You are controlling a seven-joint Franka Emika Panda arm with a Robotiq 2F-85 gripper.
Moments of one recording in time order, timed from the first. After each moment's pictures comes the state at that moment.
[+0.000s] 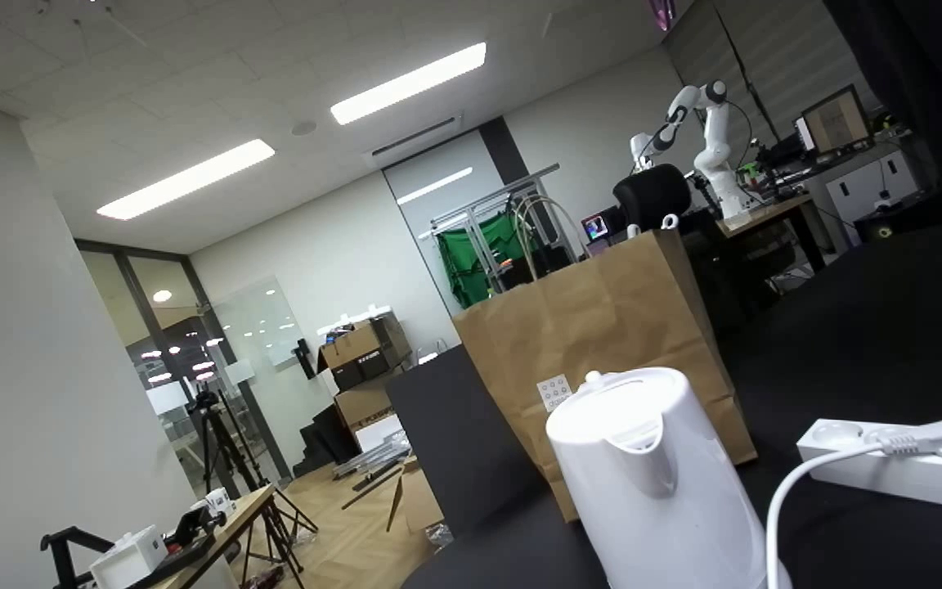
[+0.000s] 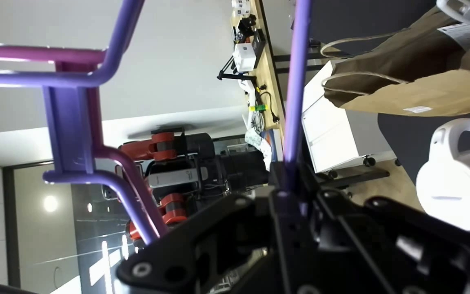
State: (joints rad) arm 1.18 -0.95 -1.05 -2.49 0.20 3.06 -2.54
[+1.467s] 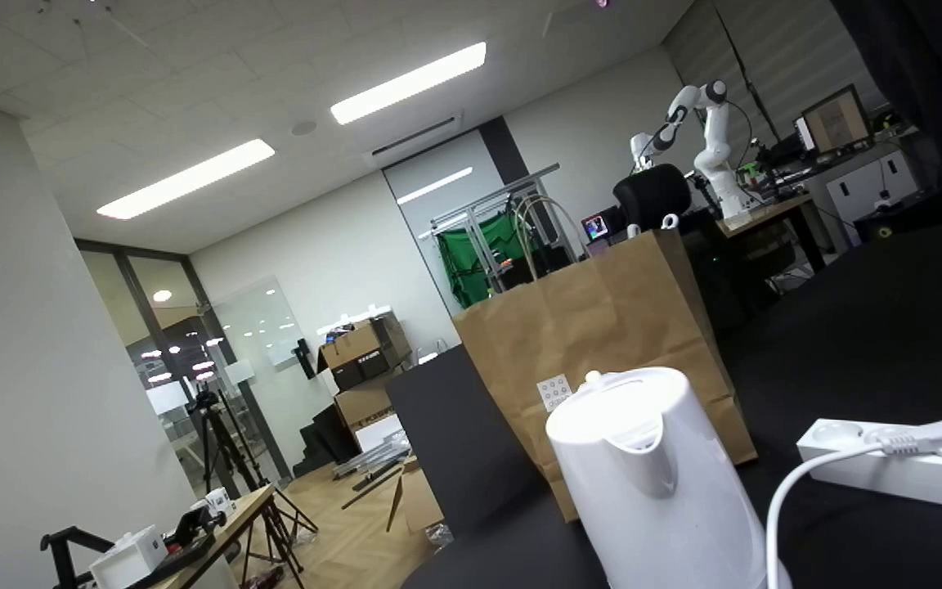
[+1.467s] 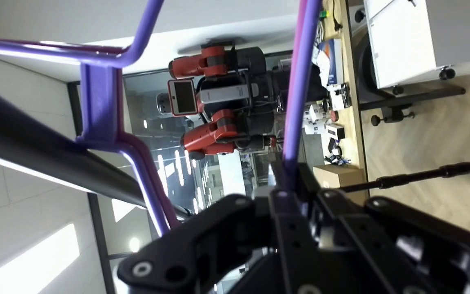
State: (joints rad) arm 1.32 -1.23 -1.04 -2.50 0.01 2.94 -2.40
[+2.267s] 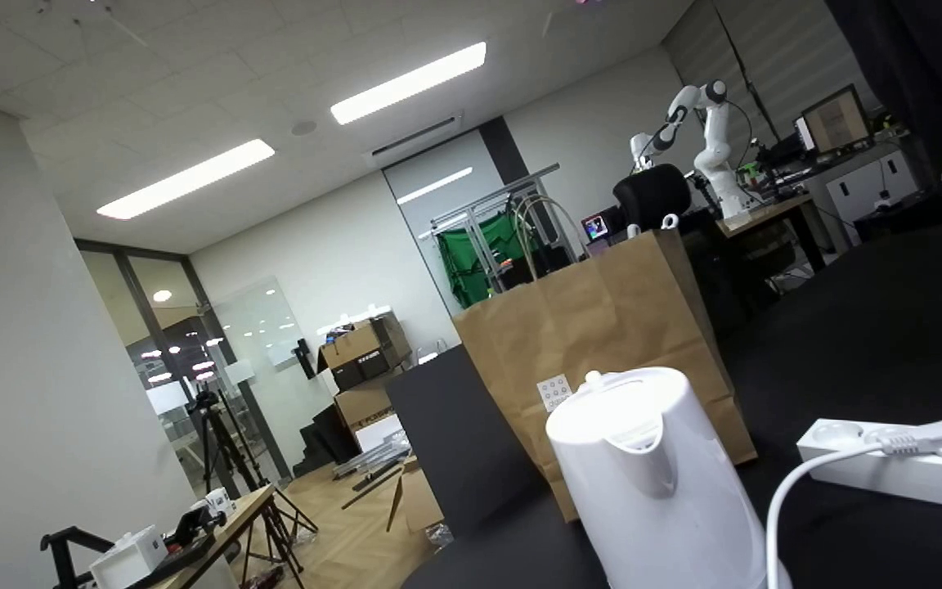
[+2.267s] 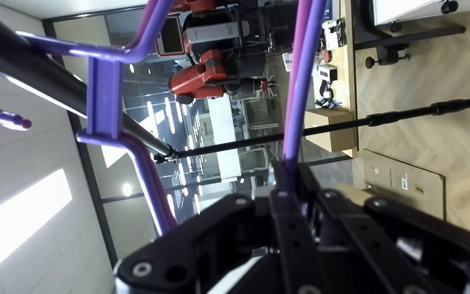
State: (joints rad) arm 1.32 -1.34 -1.02 -2.57 0.01 2.81 -2.42
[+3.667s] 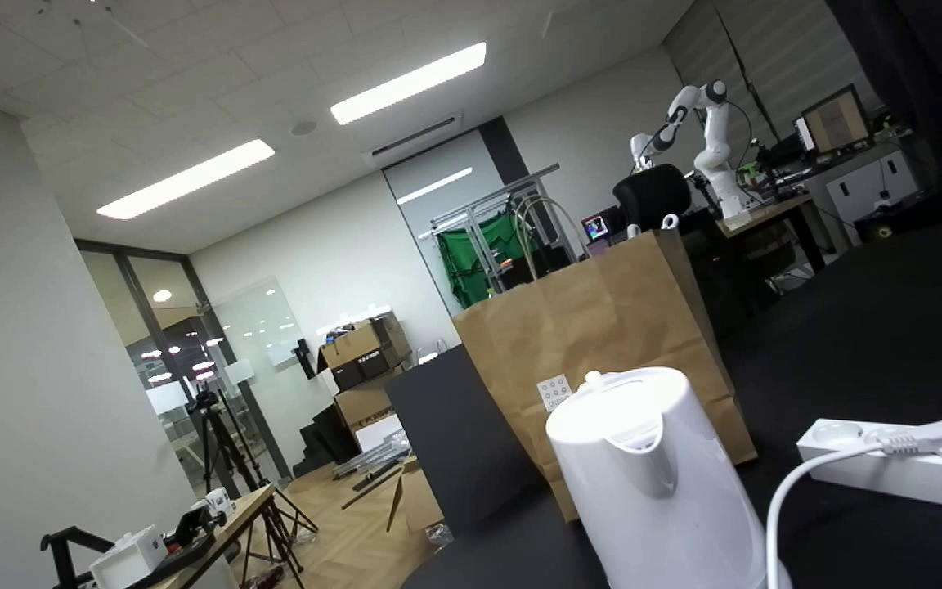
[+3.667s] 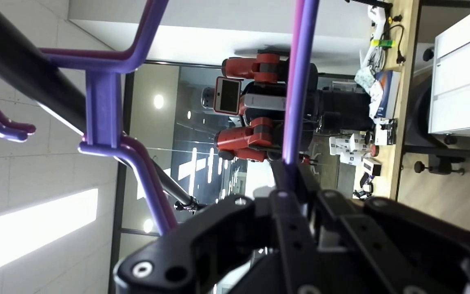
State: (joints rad) arm 1.46 -1.43 -1.21 -2.63 -0.24 3.24 -2.59
